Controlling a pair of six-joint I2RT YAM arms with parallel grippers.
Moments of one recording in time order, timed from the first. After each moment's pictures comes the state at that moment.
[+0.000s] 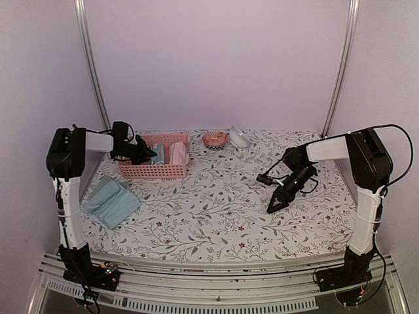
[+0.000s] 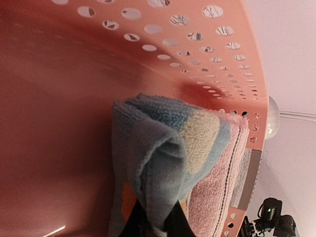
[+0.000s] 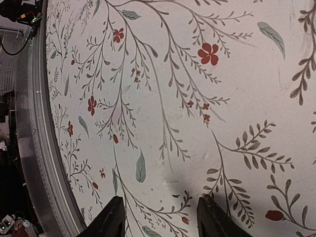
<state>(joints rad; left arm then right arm) -0.06 2.23 1.53 -0.15 0.61 -0.73 0.34 2.02 1.28 -0.94 -0.71 -0.69</state>
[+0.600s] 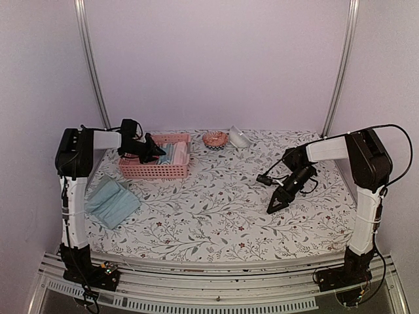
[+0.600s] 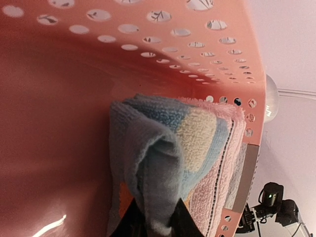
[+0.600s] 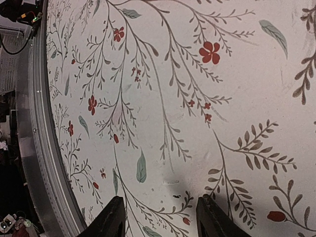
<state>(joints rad) -0.11 2.33 1.68 -0.25 0.68 -0.68 0.35 2.03 1.28 -0.94 -0.72 -0.69</state>
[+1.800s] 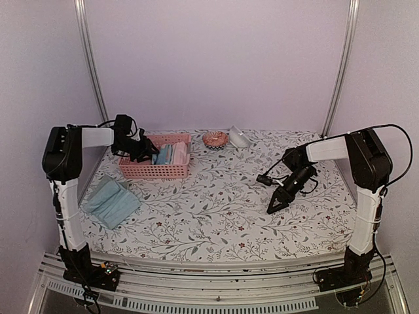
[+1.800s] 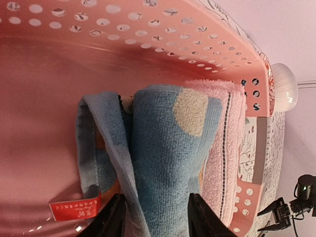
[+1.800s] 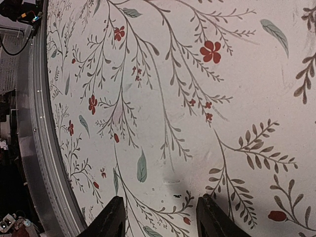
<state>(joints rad) -0.11 2.14 1.55 -0.33 0.49 -0.49 0.35 2.03 1.28 -0.95 -0.72 -0.69</state>
